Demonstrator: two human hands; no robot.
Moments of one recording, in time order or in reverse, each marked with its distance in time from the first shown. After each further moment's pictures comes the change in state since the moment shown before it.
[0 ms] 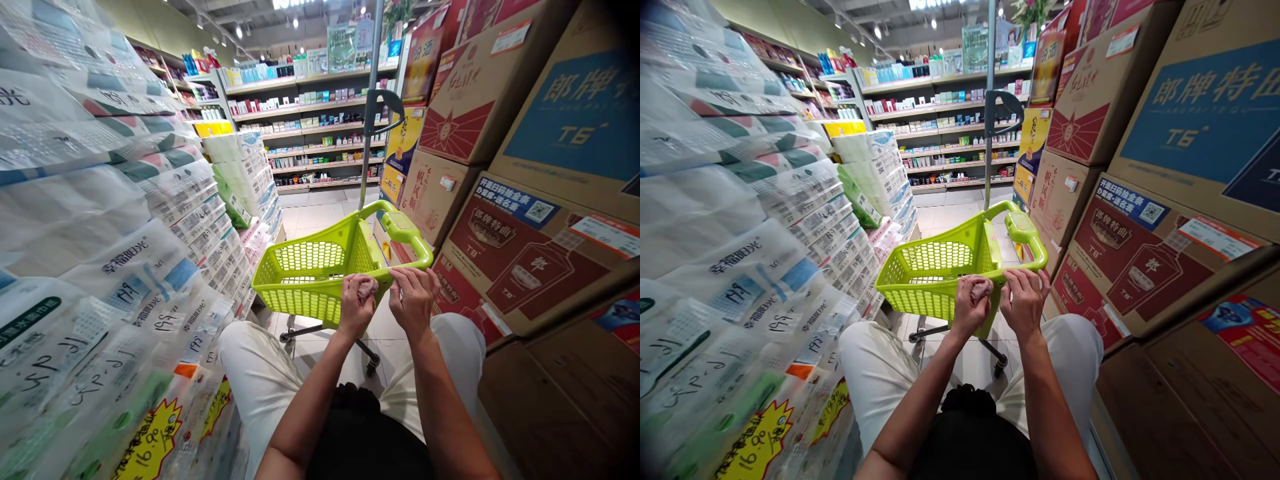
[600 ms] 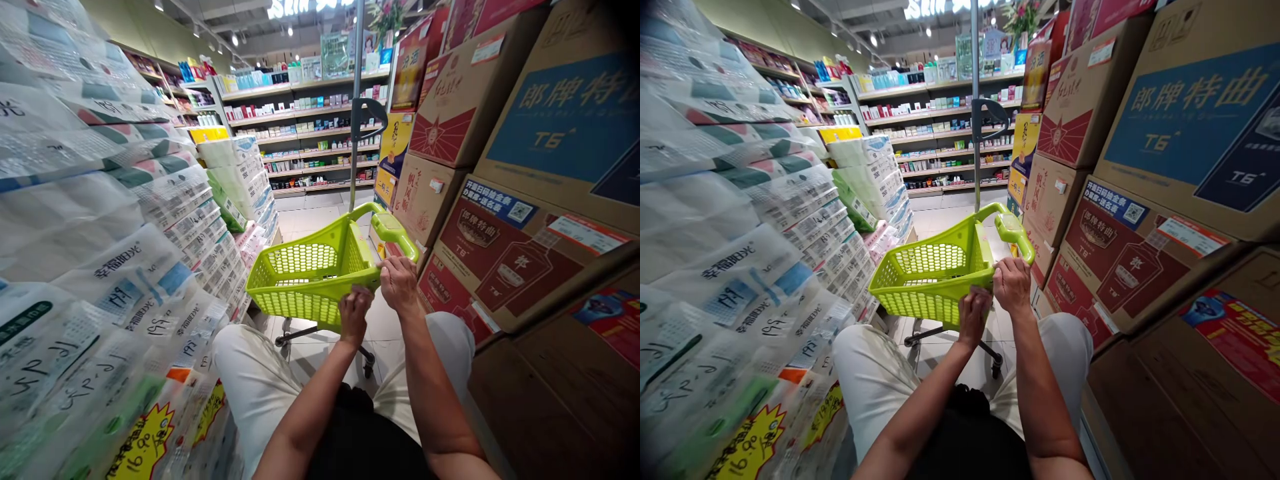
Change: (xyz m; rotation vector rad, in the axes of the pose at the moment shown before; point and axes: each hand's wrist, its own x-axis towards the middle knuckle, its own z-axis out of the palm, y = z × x) left_hand -0.050 -0.082 0.050 0.228 0.103 0.278; right_hand 0.029 0.029 0.025 0.045 -0.117 -0.035
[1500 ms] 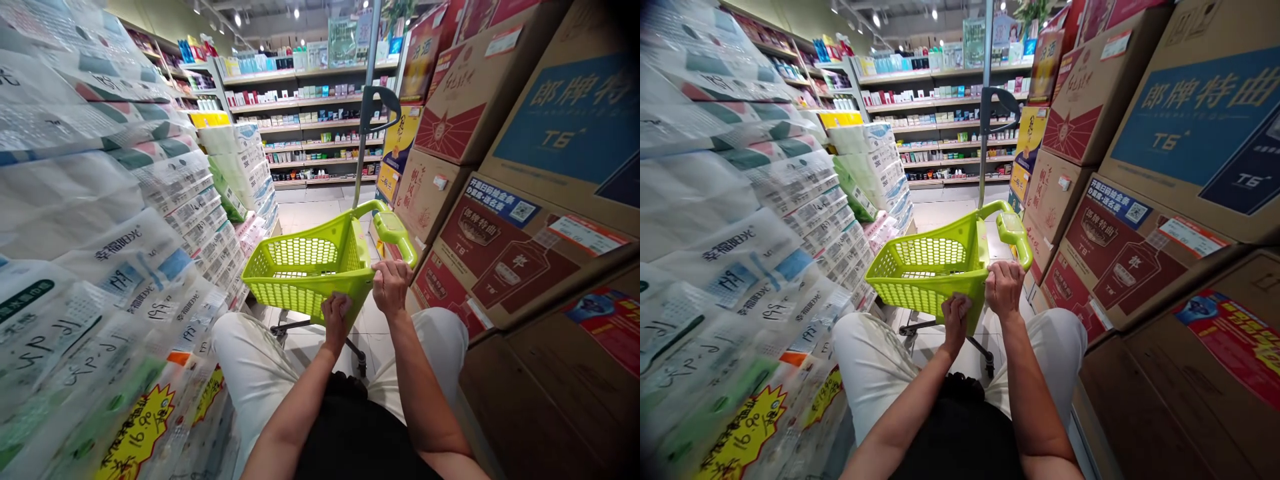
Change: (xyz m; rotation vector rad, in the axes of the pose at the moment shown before) left_hand -0.033 -0.026 -0.019 0.105 0.160 -0.143; right_hand -0.022 -0.027 0.005 0.035 0.121 0.005
